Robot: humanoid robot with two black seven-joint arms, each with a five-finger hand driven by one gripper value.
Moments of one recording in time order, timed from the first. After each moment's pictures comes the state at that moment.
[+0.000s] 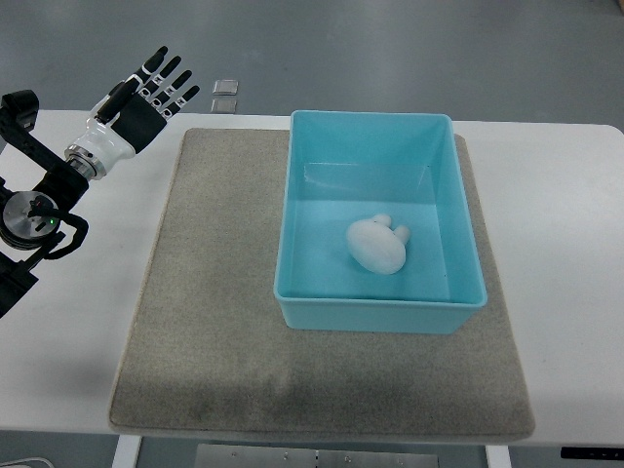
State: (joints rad) left arm -0.72 0.44 -0.77 -0.79 -0.34 -0.43 -0.07; right arm 0.00 0.00 0.00 0.14 -0.07 -0.05 0.09
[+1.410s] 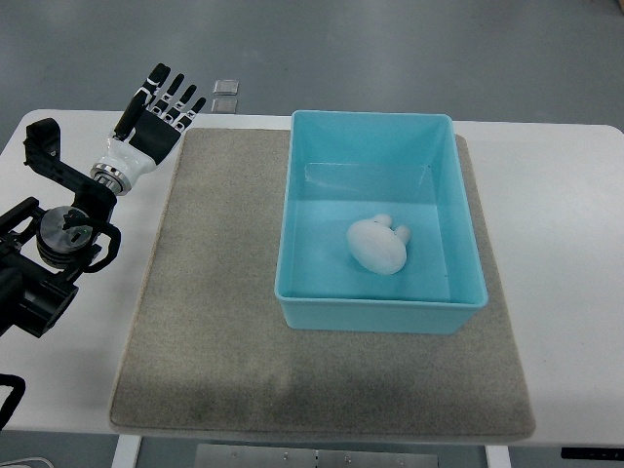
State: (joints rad) left arm -0.69 0.30 -0.88 -0.72 -0.38 -0.38 -0.08; right arm 0.00 0.00 0.00 0.14 -0.07 -0.05 0.09
